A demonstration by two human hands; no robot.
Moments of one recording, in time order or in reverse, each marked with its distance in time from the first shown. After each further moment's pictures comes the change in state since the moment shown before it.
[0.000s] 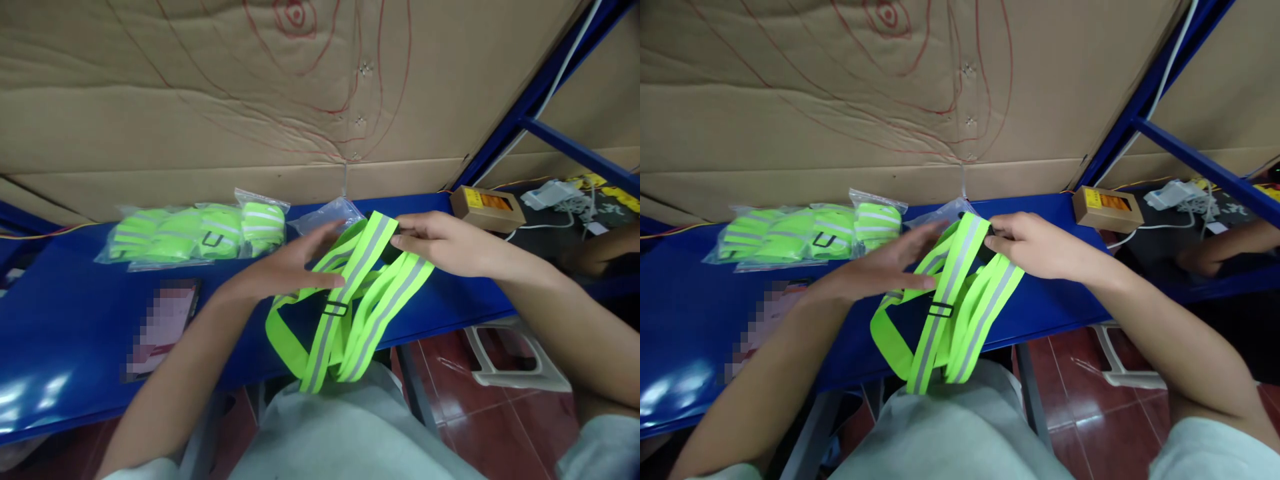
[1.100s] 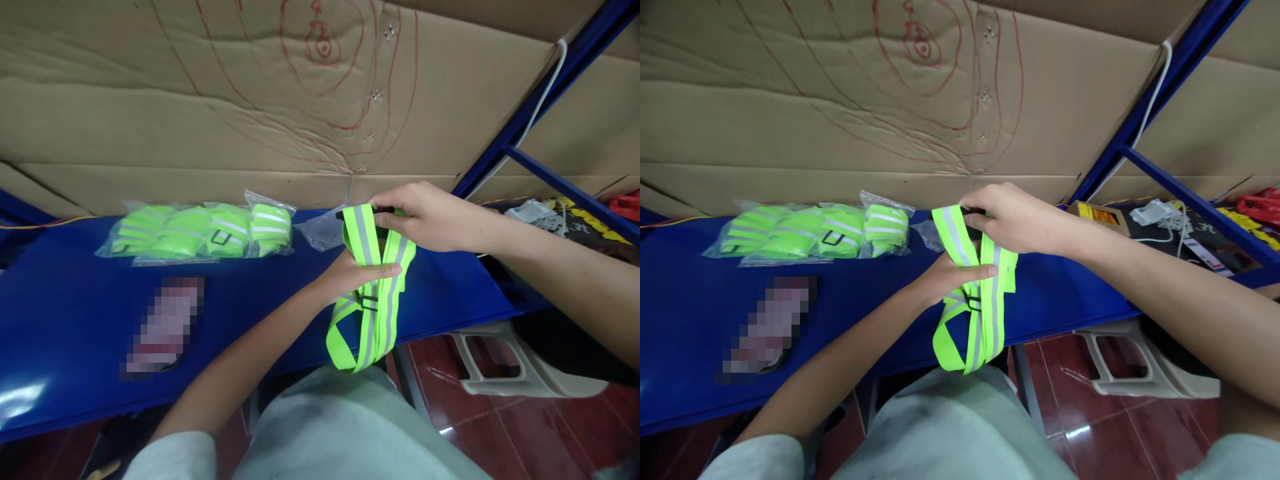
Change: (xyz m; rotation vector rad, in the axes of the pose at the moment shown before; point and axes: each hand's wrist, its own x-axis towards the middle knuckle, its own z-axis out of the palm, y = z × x) left_hand 0.039 -0.011 0.073 -0.473 0.212 -0.044; right_hand 0.031 -0.067 -0.012 -0.455 0.002 -0.231
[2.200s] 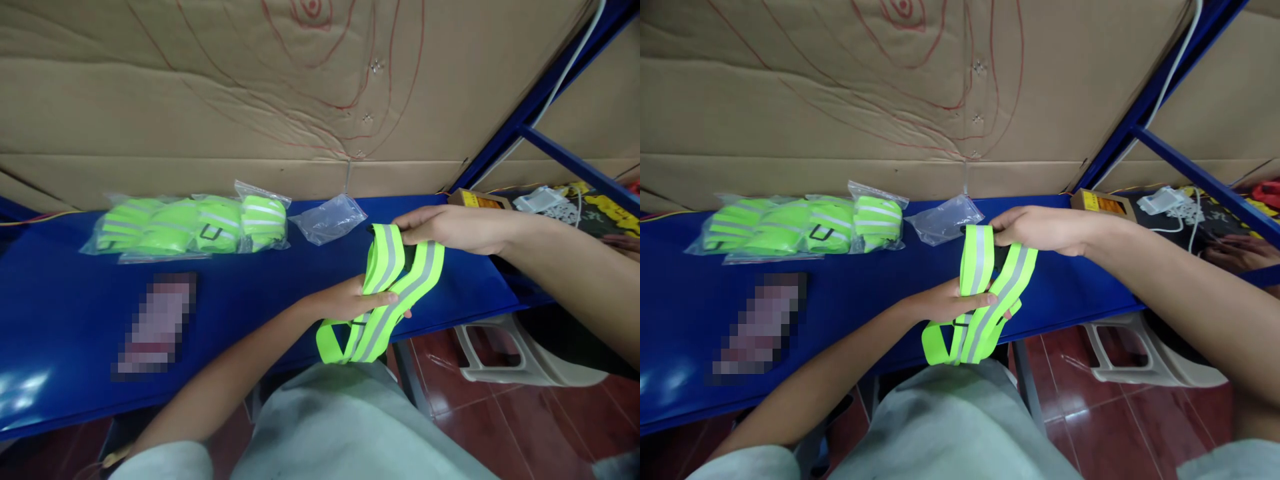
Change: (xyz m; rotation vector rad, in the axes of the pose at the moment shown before) left_hand -0.014 -0.036 -0.008 0.026 -0.533 -0.185; right_hand -0.023 0.045 0.021 0.796 -0.291 0.448
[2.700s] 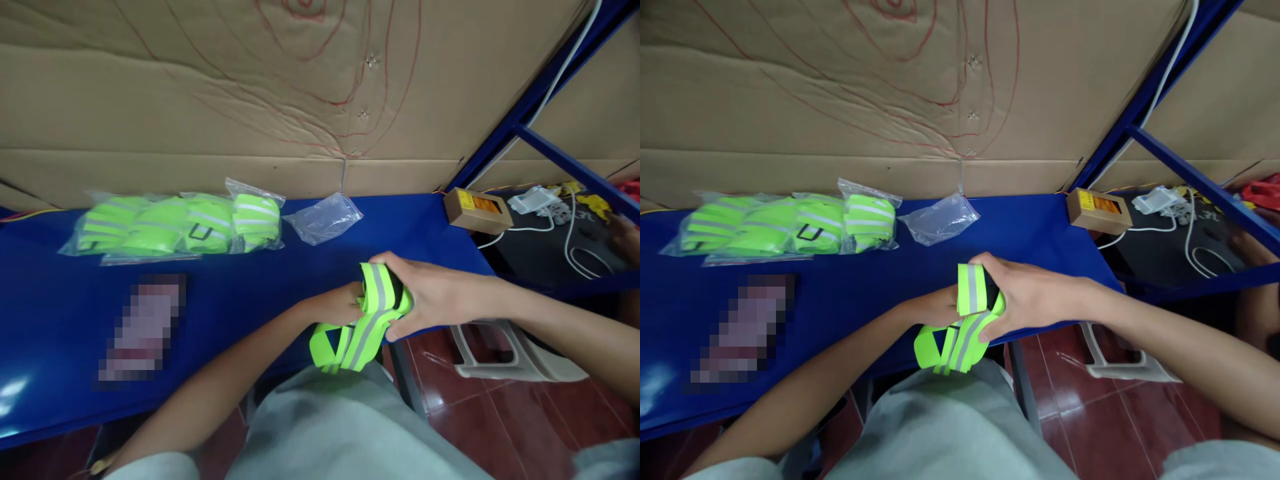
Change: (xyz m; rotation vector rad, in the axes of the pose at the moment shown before) left_hand 0.000 -0.027 -0.013 0.338 0.102 -0.038; right_hand -0.022 0.048 0.046 -0.552 -0.030 -0.217
